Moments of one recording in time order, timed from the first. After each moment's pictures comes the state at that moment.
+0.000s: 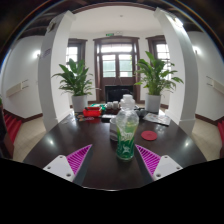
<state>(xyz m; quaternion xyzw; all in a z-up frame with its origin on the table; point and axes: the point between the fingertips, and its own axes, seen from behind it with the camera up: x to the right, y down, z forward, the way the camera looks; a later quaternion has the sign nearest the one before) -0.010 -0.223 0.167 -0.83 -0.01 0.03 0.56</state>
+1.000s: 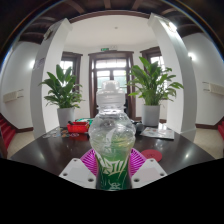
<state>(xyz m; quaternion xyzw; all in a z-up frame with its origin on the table) 0.013 -0.076 0.145 -0.76 0.02 0.01 0.65</state>
